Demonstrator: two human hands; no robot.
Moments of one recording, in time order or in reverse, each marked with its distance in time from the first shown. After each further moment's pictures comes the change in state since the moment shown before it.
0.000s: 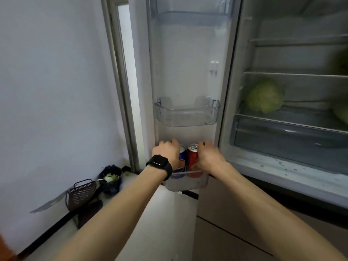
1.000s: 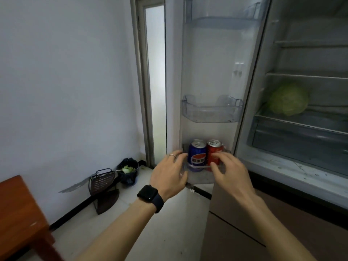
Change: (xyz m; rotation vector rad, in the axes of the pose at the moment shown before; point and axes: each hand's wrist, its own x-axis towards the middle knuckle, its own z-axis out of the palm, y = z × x) left_hand -0.110 -0.042 0.020 -0.249 0.211 0.092; right_hand -0.099 -0.007 0.012 0.454 0.329 -0.136
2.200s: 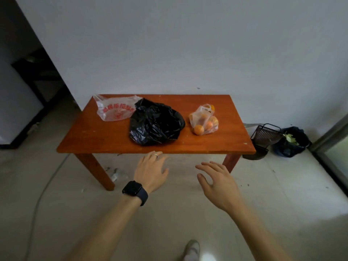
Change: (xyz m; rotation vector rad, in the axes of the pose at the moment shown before) left_hand -0.664 -0.454 -0.259 0.259 -0.118 -1.107; right_hand -0.340 -0.607 0.373 0.222 -0.903 -0.675
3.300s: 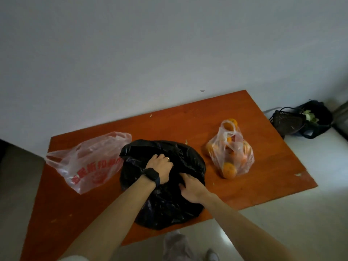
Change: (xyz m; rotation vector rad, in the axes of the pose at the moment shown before) left_hand 0.474 -0.159 0.054 0.502 -0.571 0.445; right_hand 0.458 0.005 0.180 0.379 -0.568 0.340
